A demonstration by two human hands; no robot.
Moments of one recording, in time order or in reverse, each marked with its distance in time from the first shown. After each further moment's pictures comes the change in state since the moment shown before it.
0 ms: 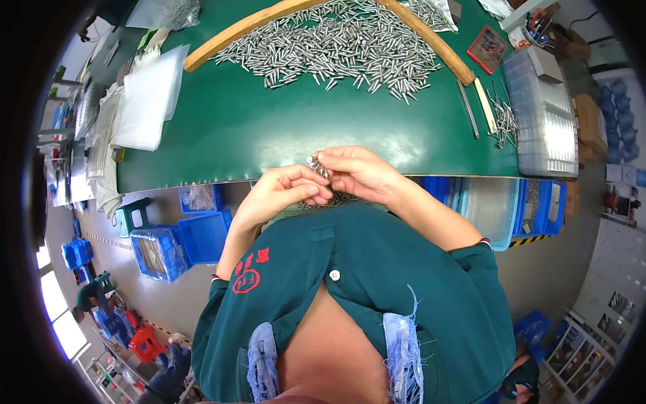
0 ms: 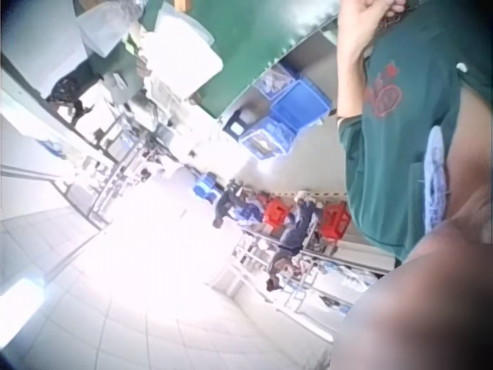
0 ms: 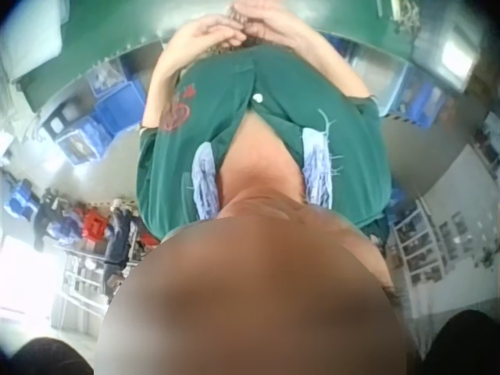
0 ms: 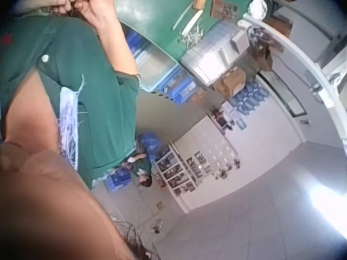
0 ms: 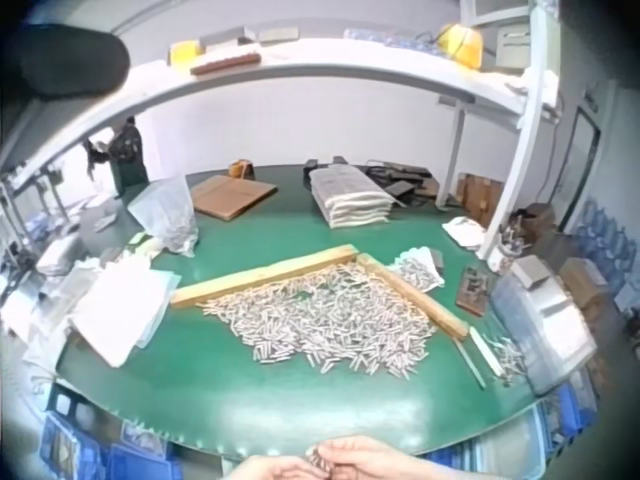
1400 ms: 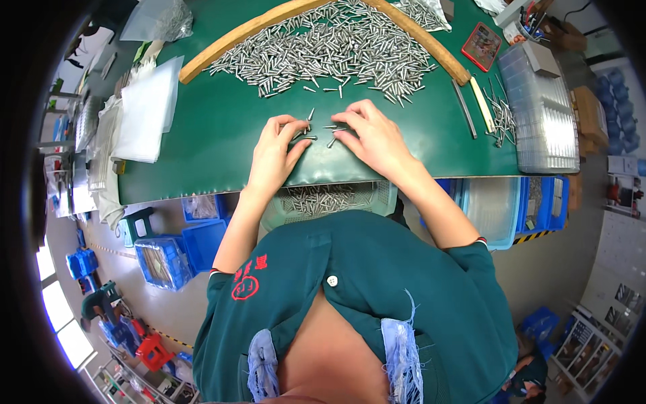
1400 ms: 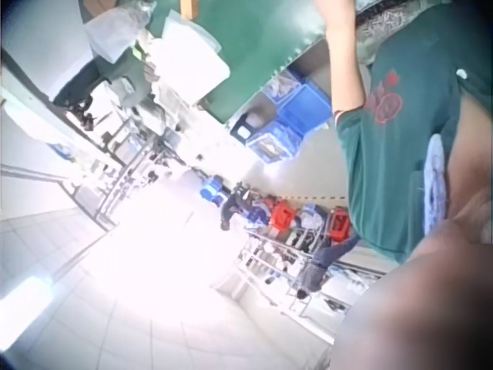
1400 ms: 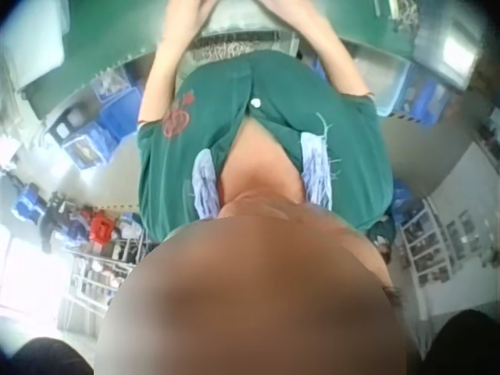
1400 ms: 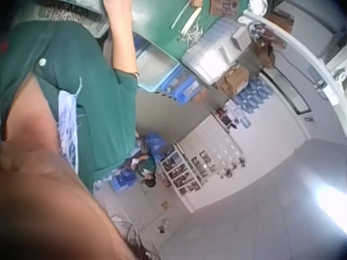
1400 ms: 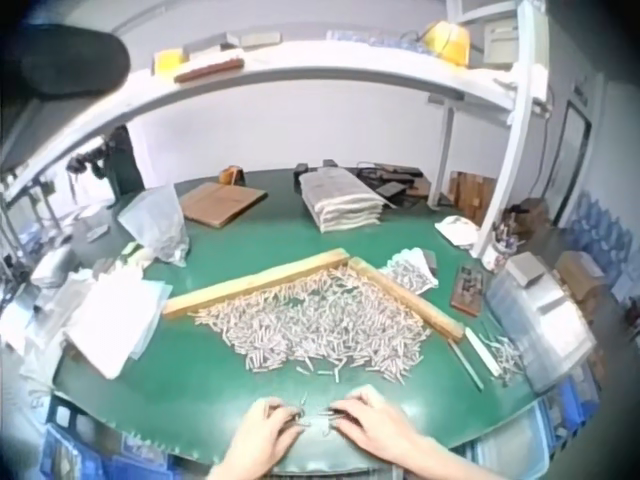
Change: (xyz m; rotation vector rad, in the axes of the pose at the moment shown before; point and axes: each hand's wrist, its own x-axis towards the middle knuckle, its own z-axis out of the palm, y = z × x) left_hand 0.058 -0.009 -0.031 1.173 0.604 0.508; right_hand 0.010 -0.033 -0.028 -1.588 0.523 -0.821
